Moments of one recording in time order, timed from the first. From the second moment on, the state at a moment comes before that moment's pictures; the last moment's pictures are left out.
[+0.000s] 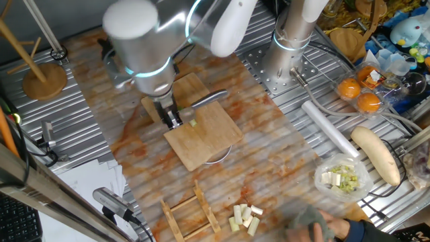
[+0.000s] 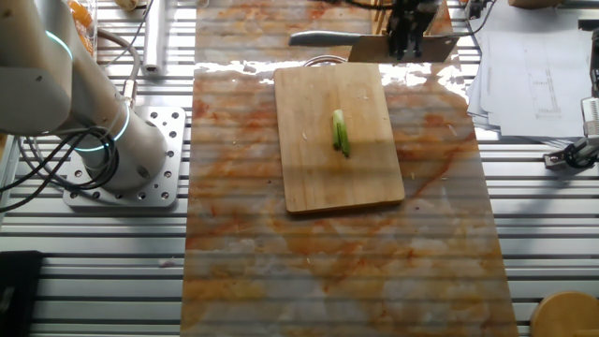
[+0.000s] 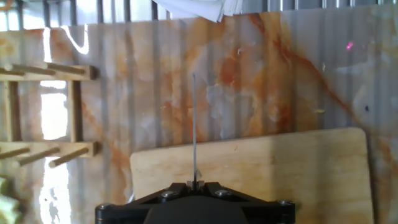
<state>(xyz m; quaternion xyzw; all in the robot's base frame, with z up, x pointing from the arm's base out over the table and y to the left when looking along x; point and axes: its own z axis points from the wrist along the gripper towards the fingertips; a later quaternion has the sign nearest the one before) 0.523 0.125 0.162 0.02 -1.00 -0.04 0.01</state>
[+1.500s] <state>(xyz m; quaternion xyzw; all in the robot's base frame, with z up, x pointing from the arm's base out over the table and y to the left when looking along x) 0.456 0.079 0.076 0.03 -1.00 -0.02 0.02</state>
